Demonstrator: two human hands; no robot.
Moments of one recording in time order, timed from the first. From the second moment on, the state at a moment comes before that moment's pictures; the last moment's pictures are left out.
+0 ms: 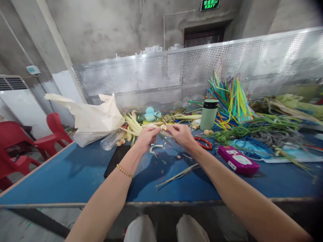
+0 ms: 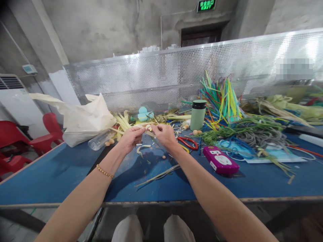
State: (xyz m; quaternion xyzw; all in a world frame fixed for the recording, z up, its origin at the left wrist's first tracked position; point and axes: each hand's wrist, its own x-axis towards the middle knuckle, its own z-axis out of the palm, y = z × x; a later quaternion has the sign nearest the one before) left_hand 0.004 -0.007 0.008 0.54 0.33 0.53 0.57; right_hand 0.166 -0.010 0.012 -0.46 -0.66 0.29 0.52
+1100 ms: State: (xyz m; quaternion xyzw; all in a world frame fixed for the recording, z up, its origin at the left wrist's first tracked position) left_hand 0.003 -0.009 0.006 0.59 0.31 0.45 0.60; right_hand 0.173 -0.014 0.016 -0.38 -0.68 0.36 0.52
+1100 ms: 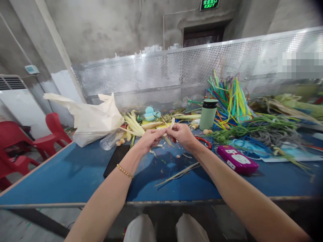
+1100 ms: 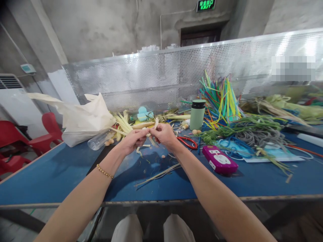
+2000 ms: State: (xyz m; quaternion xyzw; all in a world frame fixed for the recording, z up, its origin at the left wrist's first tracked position) left_hand 0.007 -0.012 0.002 0.58 0.32 0.42 0.62; right_hand 0.169 -0.007 0.011 -0.37 -0.65 0.40 0.52
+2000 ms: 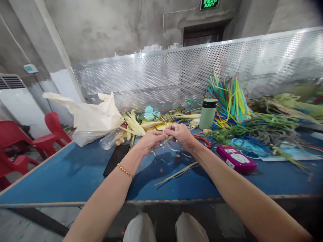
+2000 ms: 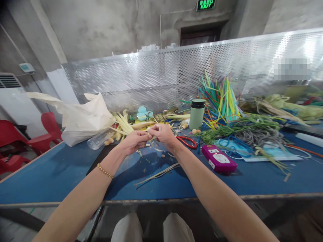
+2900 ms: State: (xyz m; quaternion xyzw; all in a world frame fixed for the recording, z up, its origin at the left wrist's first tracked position) left_hand 0.005 -0.008 0.006 0.56 0.33 0.48 0.59; right_hand 0.176 -0.007 0.014 -0.40 -0.71 0.29 0.49
